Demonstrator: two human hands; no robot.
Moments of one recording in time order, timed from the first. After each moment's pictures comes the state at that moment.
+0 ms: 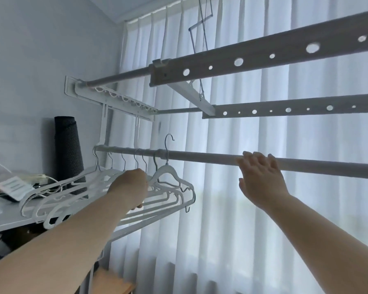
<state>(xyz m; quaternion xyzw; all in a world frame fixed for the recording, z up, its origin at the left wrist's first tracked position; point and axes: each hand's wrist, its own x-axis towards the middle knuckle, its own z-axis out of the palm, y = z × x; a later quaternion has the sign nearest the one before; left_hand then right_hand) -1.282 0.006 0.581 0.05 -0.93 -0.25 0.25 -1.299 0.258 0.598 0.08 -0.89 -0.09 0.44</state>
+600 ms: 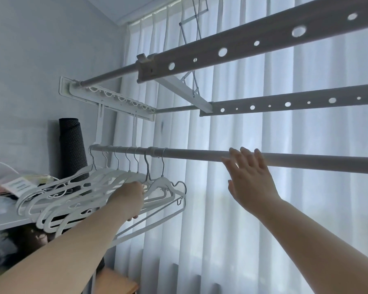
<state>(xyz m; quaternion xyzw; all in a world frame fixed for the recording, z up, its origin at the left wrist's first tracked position) -1.317 0.029 0.555 0.10 -0.95 -0.21 0.22 -1.330 0.274 0.581 0.15 -0.79 -0.13 0.58</state>
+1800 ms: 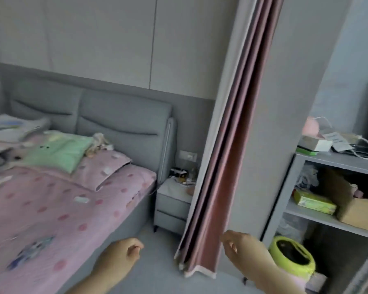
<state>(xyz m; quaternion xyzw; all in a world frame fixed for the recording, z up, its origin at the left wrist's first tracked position) -0.644 -0.109 0.254 0.61 -0.70 -0.25 0.28 -0.915 -0.070 0.326 0.74 -0.66 0.10 -0.06</state>
